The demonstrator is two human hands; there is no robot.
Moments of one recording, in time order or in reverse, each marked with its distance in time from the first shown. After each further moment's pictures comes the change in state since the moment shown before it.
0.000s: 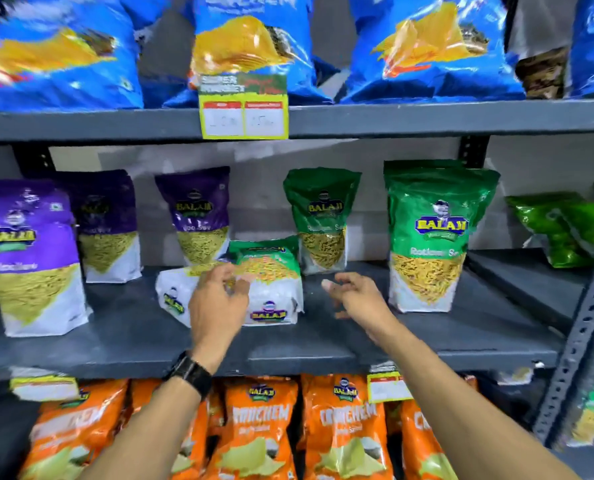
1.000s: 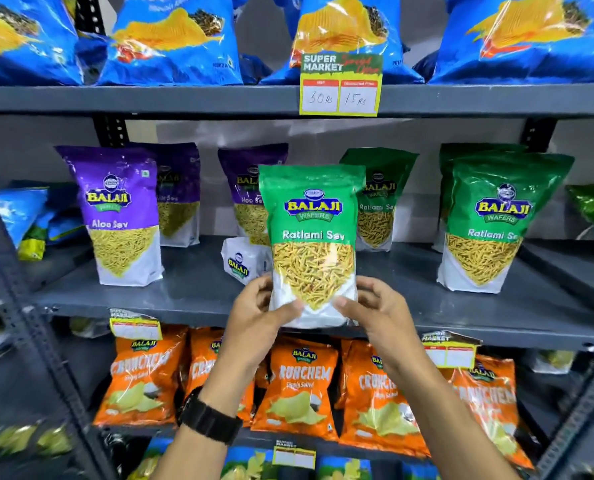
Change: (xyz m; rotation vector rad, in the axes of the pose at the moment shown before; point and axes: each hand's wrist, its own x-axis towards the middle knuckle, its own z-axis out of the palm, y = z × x) left_hand -0.073 -0.049 -0.077 -0.719 -0.327 -0.200; right_hand -0.149 -0.033 0.074 0.333 -0.105 -0.126
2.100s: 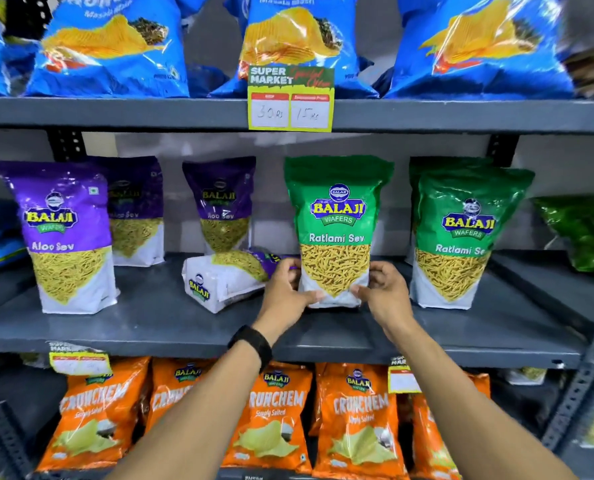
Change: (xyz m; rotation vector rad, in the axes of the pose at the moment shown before) left_hand 0.120 -0.029 0.104 0.231 -0.096 0.082; right_hand 0.121 0.025 -0.084 -0.297 0.253 -0.056
